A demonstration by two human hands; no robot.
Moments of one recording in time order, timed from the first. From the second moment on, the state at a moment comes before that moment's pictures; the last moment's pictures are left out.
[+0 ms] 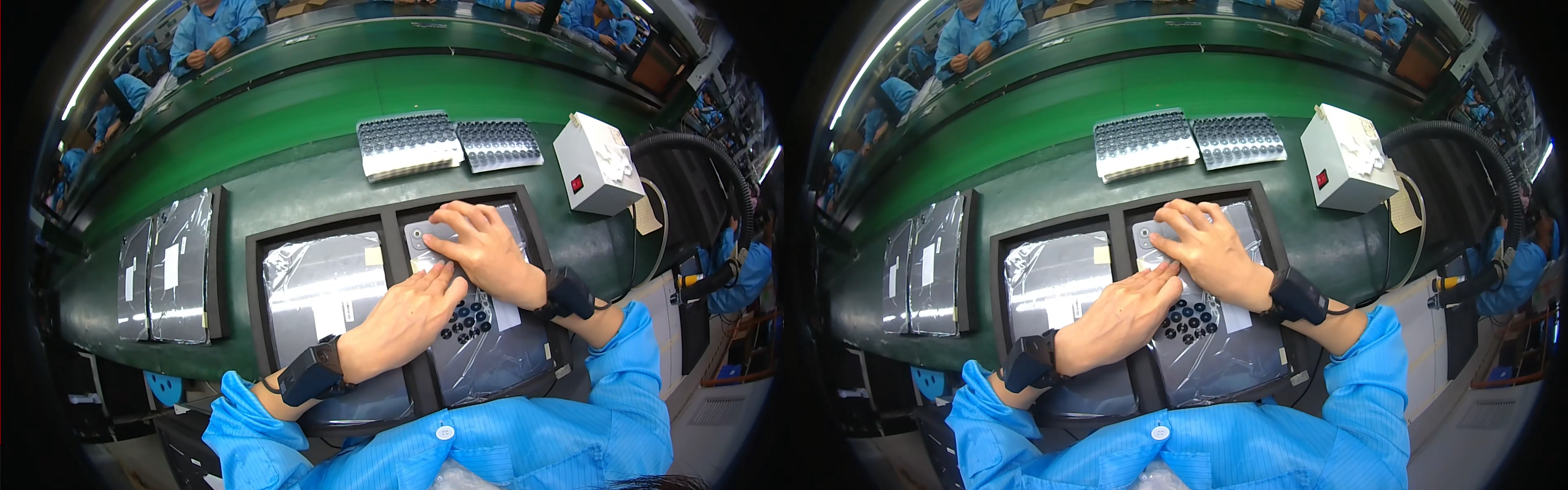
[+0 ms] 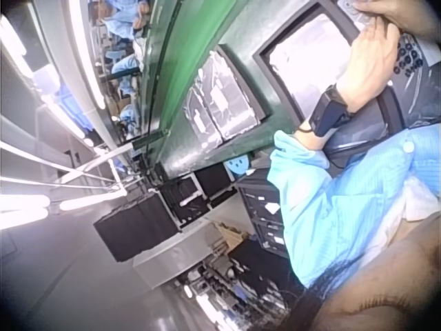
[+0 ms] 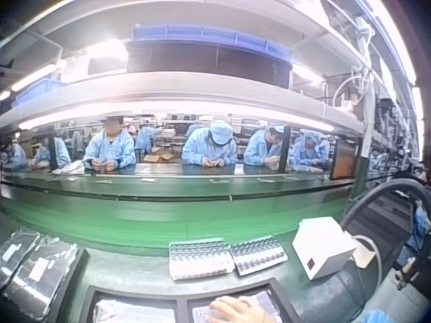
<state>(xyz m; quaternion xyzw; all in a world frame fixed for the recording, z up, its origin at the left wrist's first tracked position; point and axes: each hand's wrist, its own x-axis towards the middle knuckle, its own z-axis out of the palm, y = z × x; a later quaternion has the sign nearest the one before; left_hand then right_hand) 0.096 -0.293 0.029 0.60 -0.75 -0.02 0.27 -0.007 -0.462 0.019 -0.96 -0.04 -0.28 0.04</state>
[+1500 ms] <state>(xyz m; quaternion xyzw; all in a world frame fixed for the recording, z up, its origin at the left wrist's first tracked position) 0.105 -0.295 0.030 0.60 -0.62 -0.27 0.42 -0.057 -0.441 0.040 -0.88 -0.16 -0.45 0.04</state>
